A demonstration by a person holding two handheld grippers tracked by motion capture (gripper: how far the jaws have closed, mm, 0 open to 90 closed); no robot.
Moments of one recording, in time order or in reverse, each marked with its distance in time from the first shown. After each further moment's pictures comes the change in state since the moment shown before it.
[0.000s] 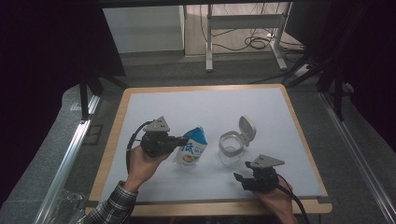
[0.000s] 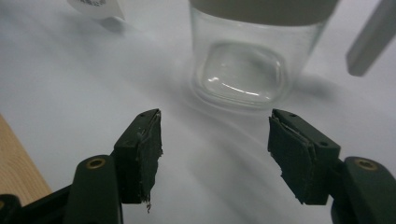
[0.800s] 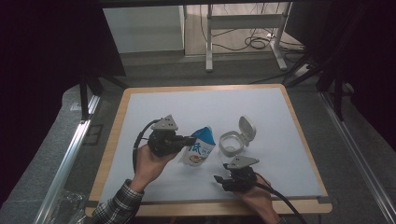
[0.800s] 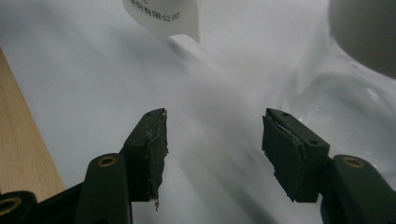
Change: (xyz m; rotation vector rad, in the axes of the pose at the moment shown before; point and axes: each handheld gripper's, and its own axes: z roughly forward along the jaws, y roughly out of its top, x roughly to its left) left arm -0.014 0.018 0.008 0.001 -0.026 -0.003; right arm 0.037 0.021 0.041 0.014 0.110 -0.088
